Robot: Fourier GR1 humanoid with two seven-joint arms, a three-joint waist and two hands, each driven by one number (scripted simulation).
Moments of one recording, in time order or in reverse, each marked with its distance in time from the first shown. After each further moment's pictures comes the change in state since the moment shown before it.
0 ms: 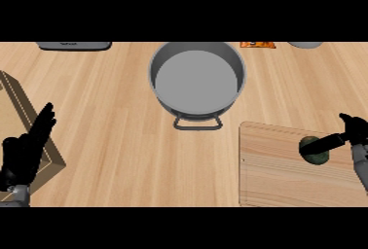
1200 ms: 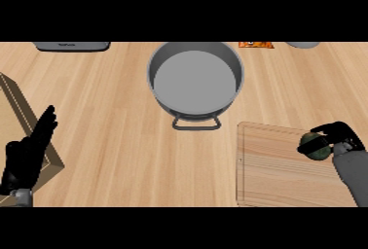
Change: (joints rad) left arm 0.024 -0.085 0.062 -0.047 -0.094 -0.057 0.023; right arm -0.059 0.148 -0.099 0.268 0.170 0.084 -0.121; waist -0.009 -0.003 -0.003
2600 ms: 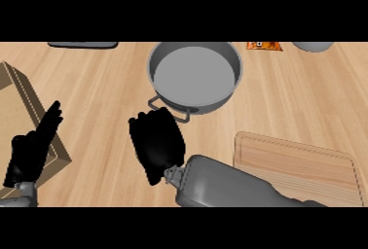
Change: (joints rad) left arm -0.048 -0.021 0.023 0.041 -0.029 -0.058 -0.013; right arm -0.512 0.469 0.774 -0.300 0.431 0.090 -0.229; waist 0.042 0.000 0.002
